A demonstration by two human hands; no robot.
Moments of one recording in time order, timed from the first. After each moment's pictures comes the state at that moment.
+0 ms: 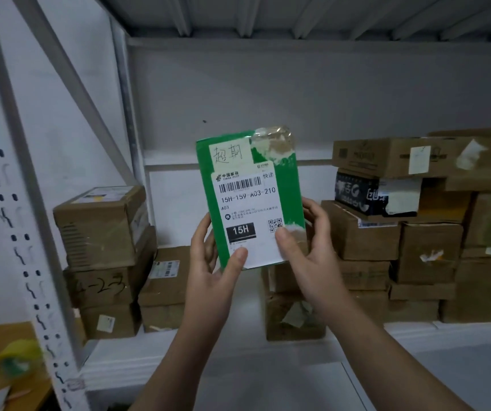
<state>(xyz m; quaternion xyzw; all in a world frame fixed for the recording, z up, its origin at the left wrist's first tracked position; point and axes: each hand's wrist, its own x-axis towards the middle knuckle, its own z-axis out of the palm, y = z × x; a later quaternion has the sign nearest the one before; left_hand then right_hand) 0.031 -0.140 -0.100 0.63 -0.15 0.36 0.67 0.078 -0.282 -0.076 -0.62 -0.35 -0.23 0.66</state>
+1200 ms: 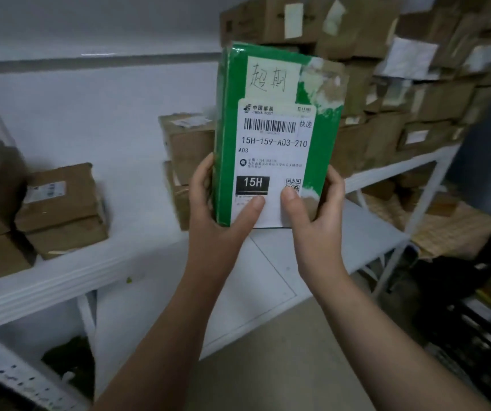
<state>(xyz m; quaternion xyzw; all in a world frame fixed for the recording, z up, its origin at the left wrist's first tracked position) -0.028 -0.255 -0.159 0.64 -0.24 0.23 0.69 -0.041 -0.380 -0.168 -0.62 -0.11 -0.36 0.69</state>
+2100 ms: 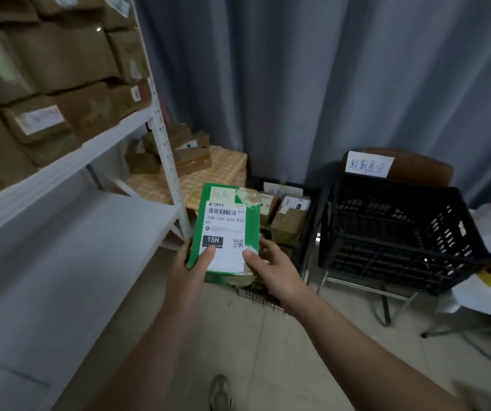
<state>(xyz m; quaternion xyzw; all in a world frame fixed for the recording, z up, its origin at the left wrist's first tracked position) -0.043 -0.787 -0.331 0.69 -0.24 -0.28 0.62 -0.167 -0.896 -0.340 -0.59 0.34 -0.23 0.69</state>
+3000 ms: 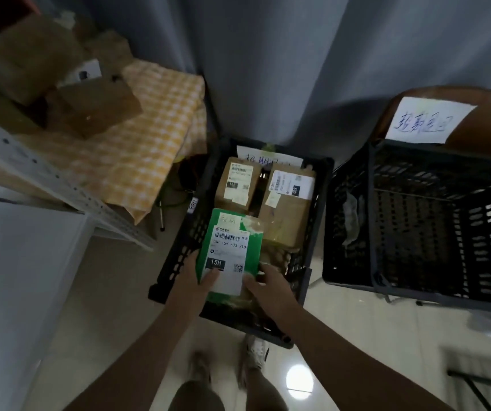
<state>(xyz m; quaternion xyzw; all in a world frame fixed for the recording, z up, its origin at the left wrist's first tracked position) 0.131 -1.128 -0.572 0.76 -0.29 -0.46 0.36 -0.024 -1.205 -0.557 -0.54 0.58 -0.03 0.61</state>
